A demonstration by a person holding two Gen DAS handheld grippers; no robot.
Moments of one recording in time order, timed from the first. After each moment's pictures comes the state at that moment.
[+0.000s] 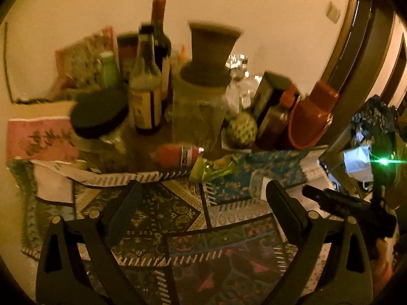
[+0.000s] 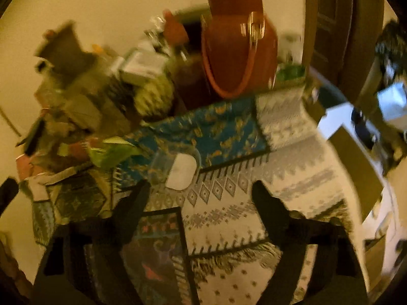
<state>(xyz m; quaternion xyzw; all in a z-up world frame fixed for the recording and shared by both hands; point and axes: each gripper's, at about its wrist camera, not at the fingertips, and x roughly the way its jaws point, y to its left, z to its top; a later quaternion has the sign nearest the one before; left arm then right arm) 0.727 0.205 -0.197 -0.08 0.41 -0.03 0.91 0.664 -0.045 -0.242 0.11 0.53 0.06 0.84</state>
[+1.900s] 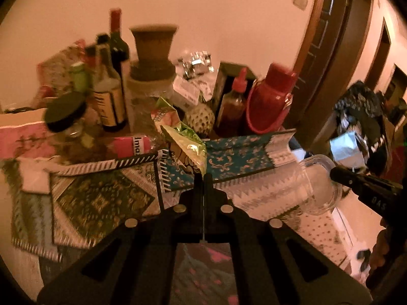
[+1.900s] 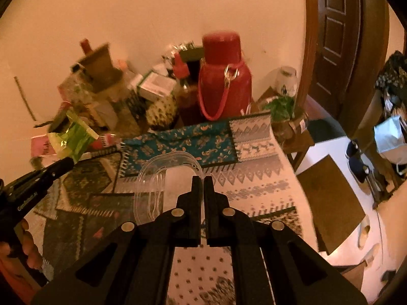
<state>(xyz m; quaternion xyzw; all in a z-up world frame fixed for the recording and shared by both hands) 0.676 0.127 -0.180 -0.06 0.38 -0.06 0.92 0.590 -0.100 -0.162 0.05 0.45 0.11 0.88</state>
